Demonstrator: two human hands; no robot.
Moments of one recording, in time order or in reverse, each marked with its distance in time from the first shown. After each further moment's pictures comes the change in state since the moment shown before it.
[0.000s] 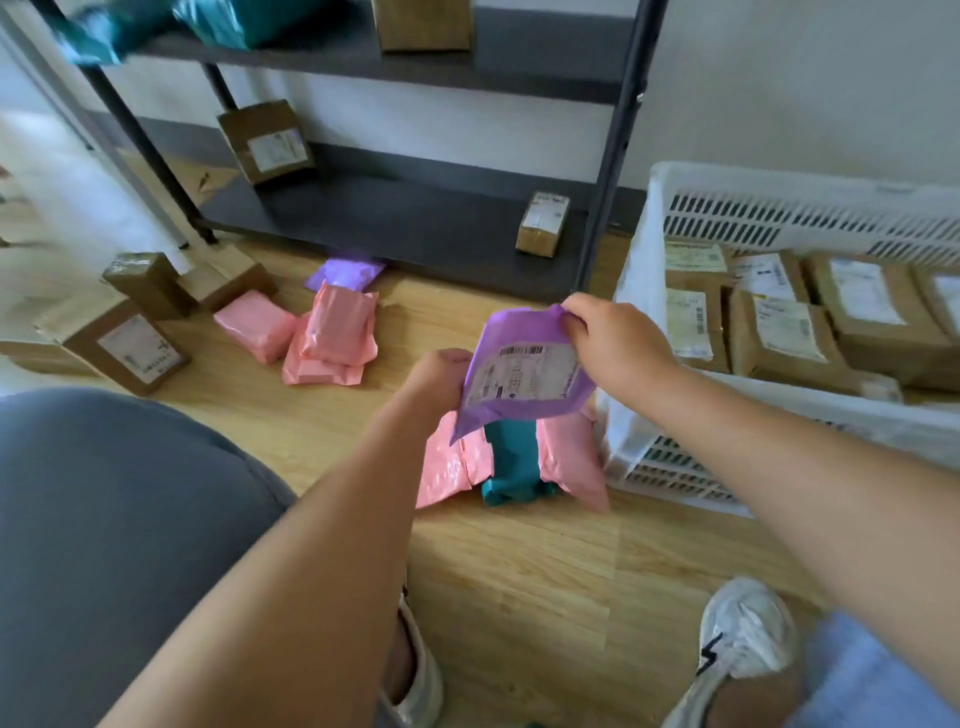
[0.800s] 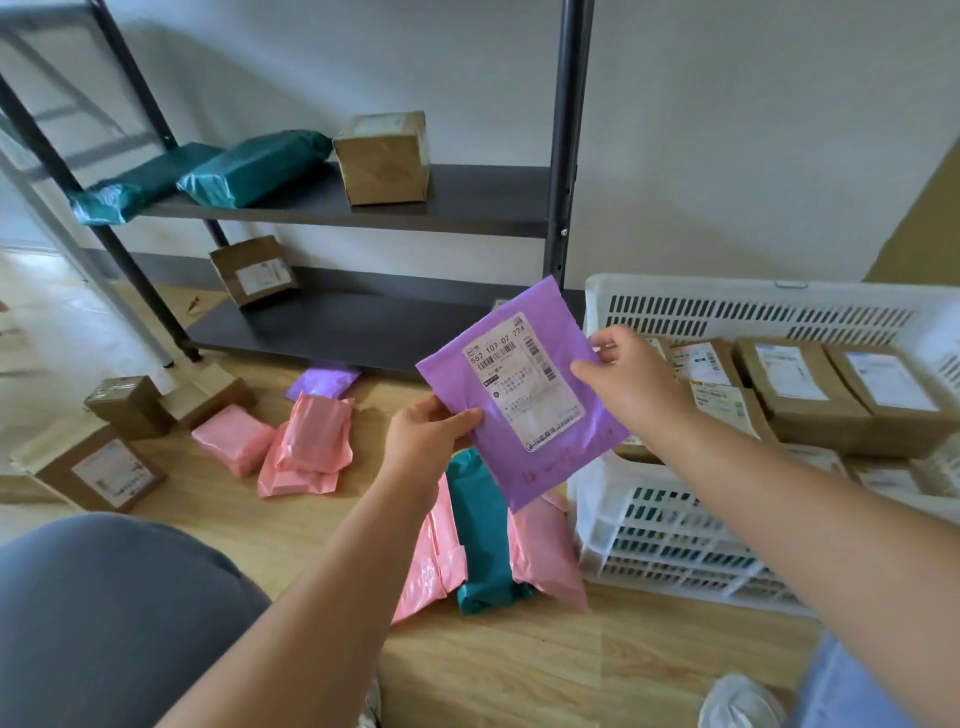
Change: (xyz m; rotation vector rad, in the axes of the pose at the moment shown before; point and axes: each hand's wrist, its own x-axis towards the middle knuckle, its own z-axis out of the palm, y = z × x) left_hand -0.025 0.070 0.010 -0.603 0.107 0.189; right_hand 0.009 0.021 -0.086 0.448 0.203 0.323
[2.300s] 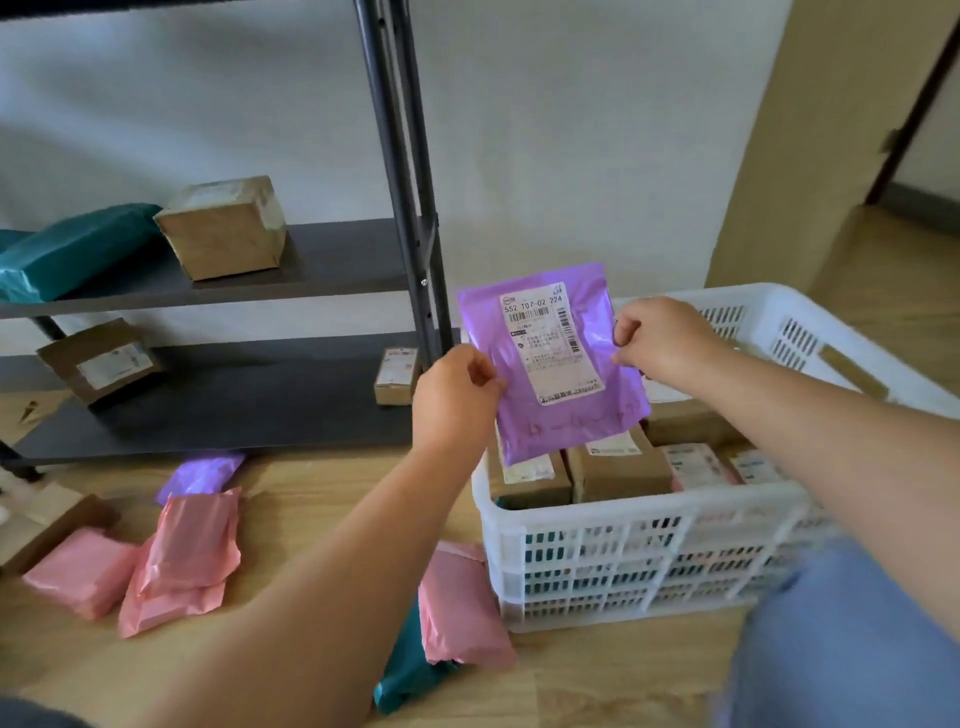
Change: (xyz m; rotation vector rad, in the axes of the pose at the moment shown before) left_hand 0.000 0.062 0.158 0.657 -0.107 0.475; right_hand 0.043 0.054 -0.157 -0.395 0.166 -0.007
